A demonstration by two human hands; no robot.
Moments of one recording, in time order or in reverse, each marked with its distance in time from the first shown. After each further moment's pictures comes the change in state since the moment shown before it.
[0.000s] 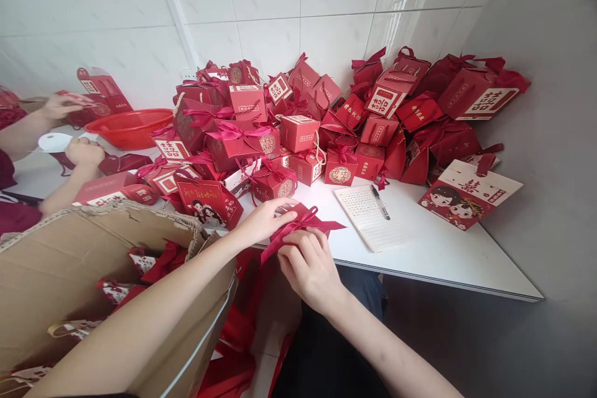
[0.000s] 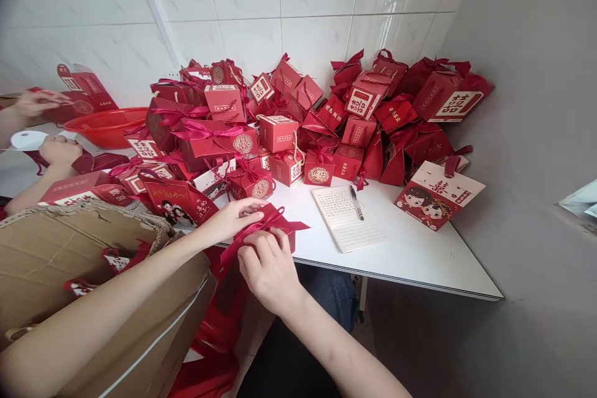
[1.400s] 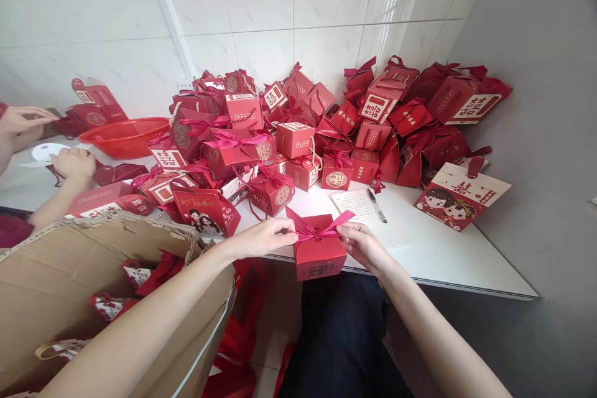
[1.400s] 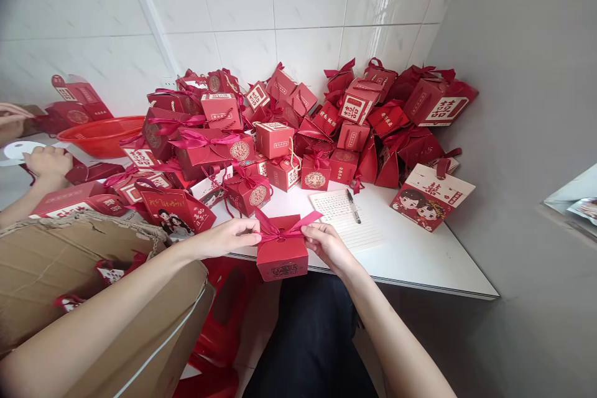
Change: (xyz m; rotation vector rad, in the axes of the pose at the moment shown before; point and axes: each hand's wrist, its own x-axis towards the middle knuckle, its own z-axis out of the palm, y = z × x) left_hand -0.013 0.025 -0.009 0.049 -0.354 -0.058; right_hand -0.009 0.095 -0.036 1.347 -0.227 1.050
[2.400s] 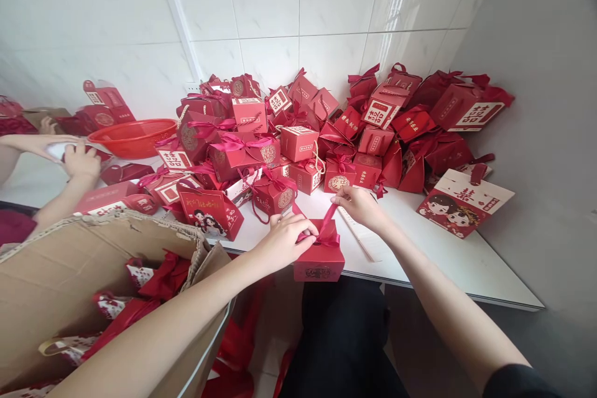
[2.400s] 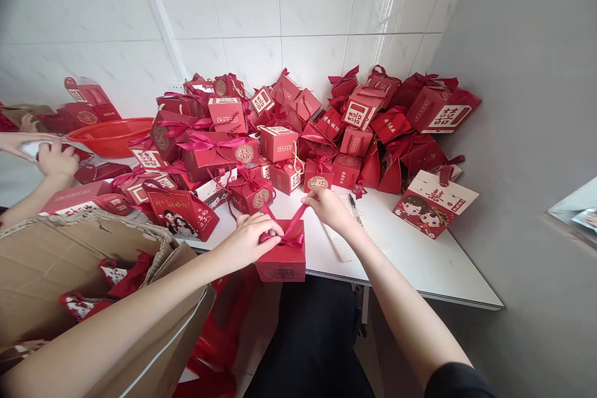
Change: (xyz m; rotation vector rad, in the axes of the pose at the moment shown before) left_hand 0.009 0.017 0.032 0.409 0.354 0.133; right_hand 0.052 -0.058 -0.012 -1.220 0.228 -0.237
